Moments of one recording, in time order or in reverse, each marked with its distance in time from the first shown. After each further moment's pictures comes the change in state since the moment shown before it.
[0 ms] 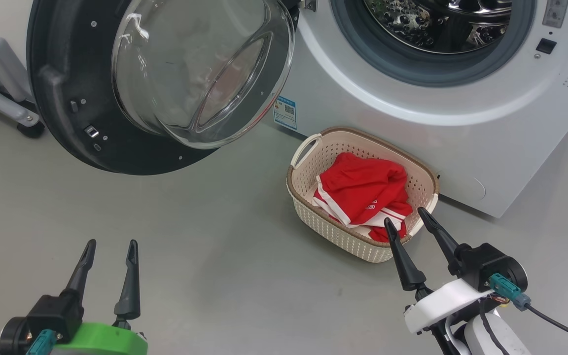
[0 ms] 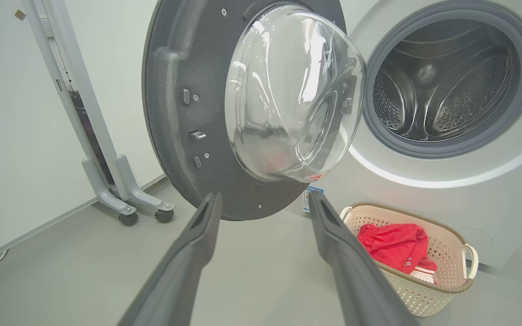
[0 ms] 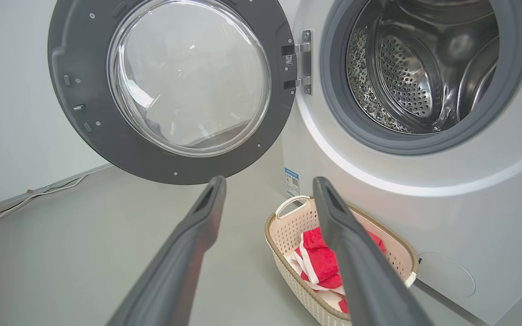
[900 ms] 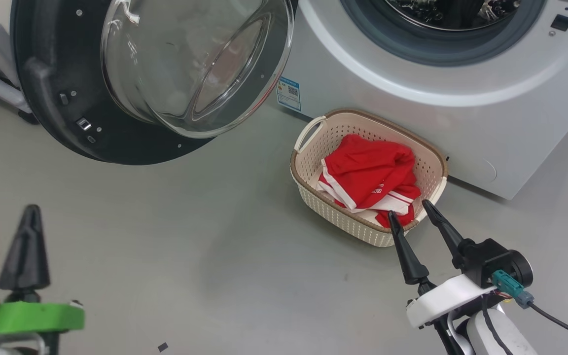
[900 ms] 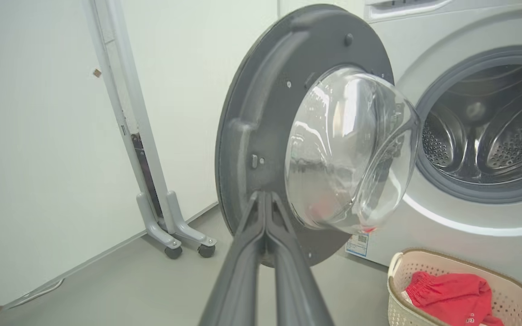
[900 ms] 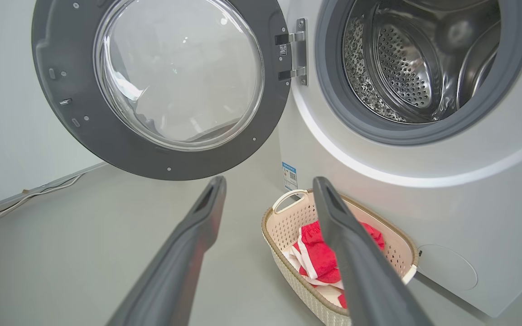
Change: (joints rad) left arm -0.041 0.044 0.146 -0.094 -0.047 -0.001 -0.001; right arm -0.006 -0.013 0.003 -0.029 -0.009 -0.004 0.000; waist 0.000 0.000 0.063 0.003
